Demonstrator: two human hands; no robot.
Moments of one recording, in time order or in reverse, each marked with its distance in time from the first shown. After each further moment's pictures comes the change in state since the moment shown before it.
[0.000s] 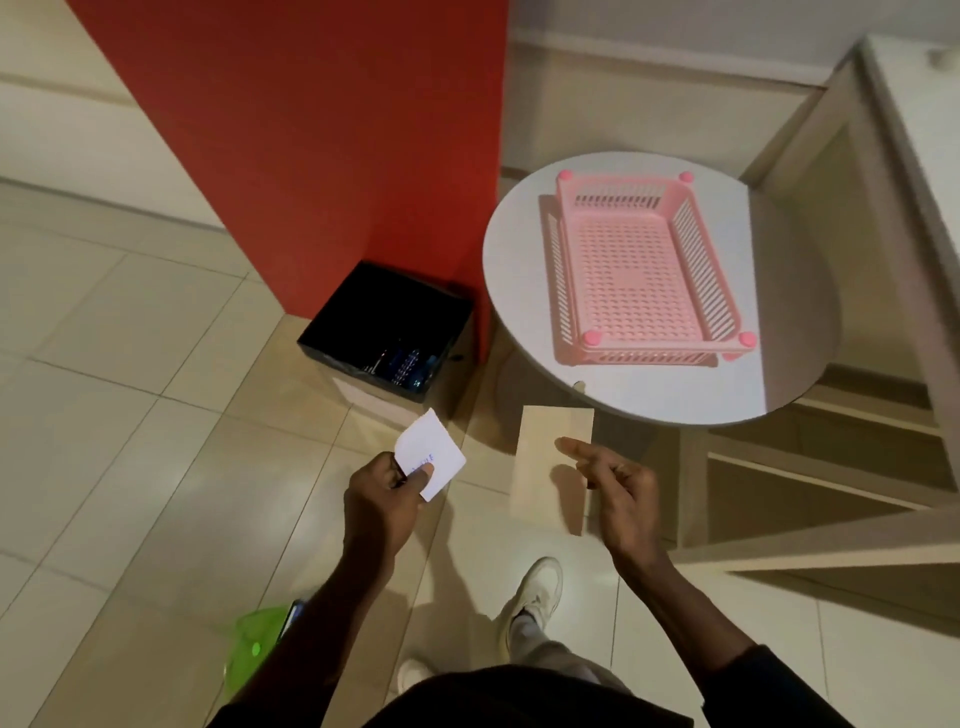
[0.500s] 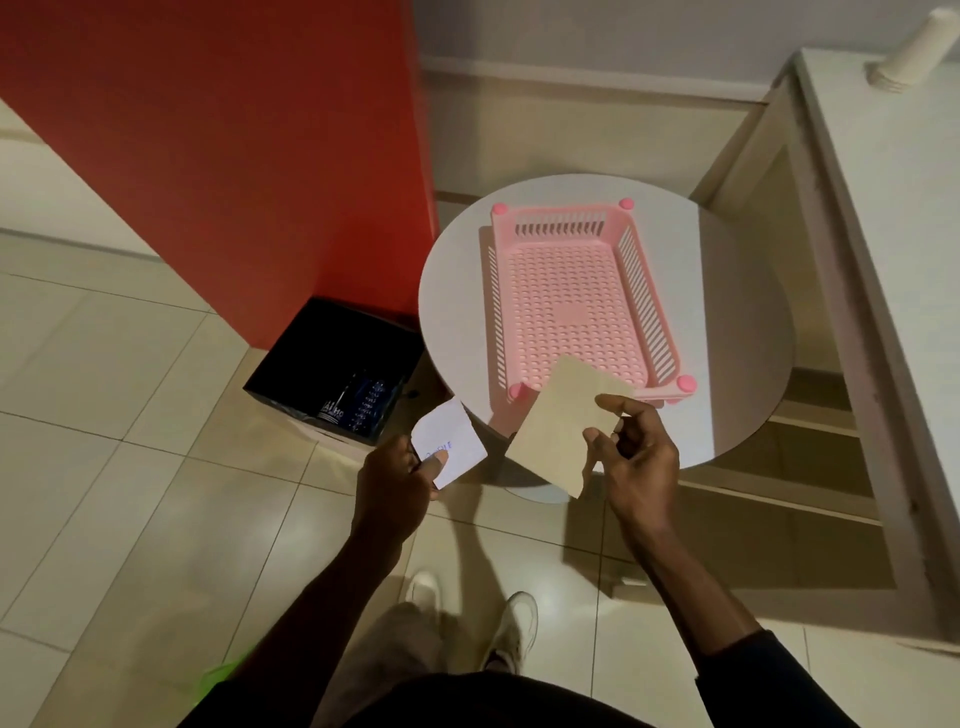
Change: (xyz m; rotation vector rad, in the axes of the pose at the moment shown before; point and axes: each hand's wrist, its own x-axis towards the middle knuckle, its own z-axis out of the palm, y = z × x) left_hand 0.050 0.093 0.139 0.240 -0.086 0.197; right_hand 0.133 -0.019 -0.101 0.050 0.225 0.025
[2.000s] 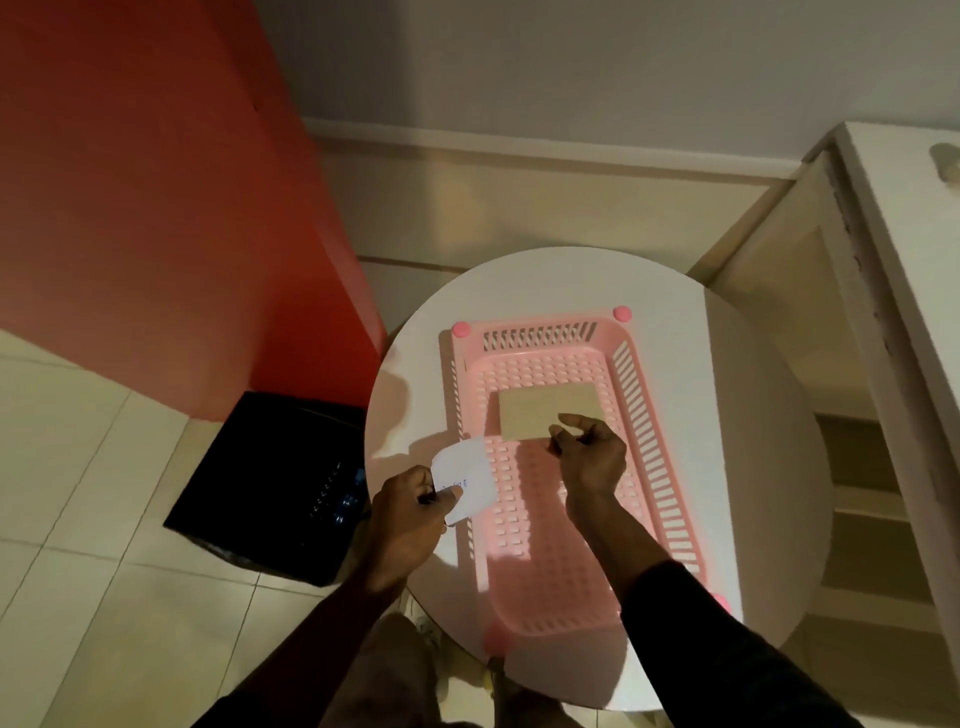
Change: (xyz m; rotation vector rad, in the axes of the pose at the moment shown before) left_hand 0.270 0.096 0.086 0.120 -0.286 -0.148; right_hand 0.326 0.038 0.132 0.065 0.240 0.465
